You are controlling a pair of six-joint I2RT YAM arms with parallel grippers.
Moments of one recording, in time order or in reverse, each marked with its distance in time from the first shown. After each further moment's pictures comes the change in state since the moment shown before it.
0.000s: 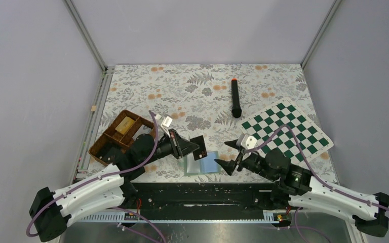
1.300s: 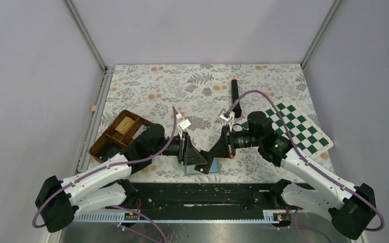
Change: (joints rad) left arm 0.015 0.180 0.148 -0.108 0.486 0.130; right arm -0.461 0.498 0.341 -0.143 -0.991 0.508
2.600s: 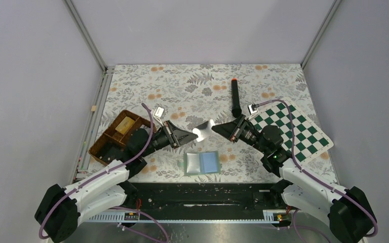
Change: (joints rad) left arm 0.179 -0.071 -0.193 0.413 -0.270 -0.514; right arm -0.112 -0.063 -0.344 0.749 0.489 0.763
